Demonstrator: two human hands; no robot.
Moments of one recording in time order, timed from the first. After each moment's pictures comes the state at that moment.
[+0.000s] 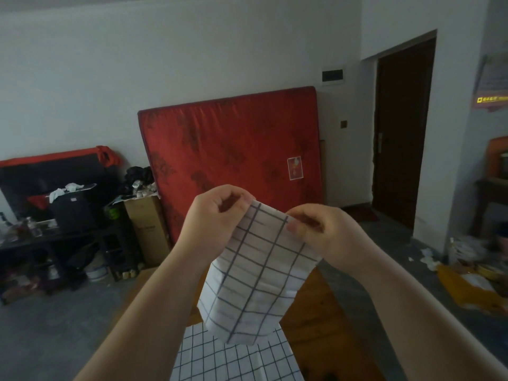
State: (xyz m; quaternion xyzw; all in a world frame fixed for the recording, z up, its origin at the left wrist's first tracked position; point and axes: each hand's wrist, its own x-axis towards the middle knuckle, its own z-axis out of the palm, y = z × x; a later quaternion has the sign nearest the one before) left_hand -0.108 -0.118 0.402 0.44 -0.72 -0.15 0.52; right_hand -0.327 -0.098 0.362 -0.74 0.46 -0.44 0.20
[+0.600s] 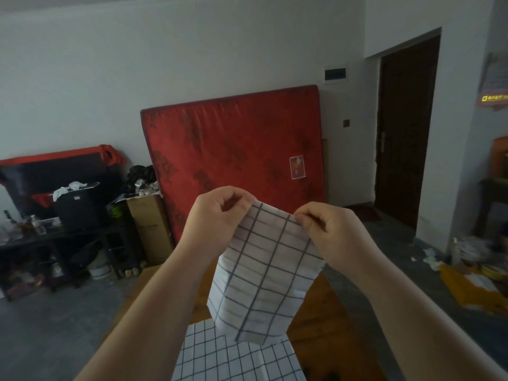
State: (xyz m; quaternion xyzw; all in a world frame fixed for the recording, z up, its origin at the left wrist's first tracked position) left_hand -0.106 -0.119 0.401 0.46 -0.71 -0.16 0.51; right_hand -0.326 -0.101 0.353 -0.72 0.50 -0.47 0.10
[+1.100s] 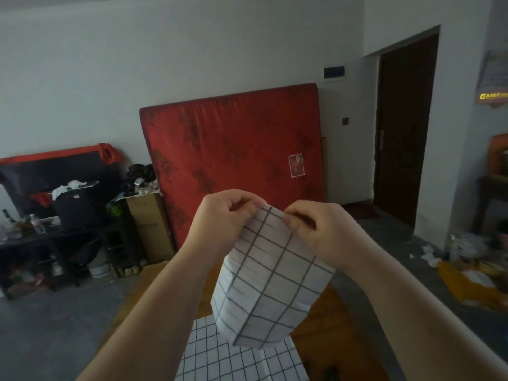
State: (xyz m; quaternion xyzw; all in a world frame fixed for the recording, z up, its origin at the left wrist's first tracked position) left_hand -0.108 -0.113 0.398 0.47 -0.71 -0.21 0.49; right_hand -0.315 -0.095 0.364 -0.76 0.48 -0.42 0.13
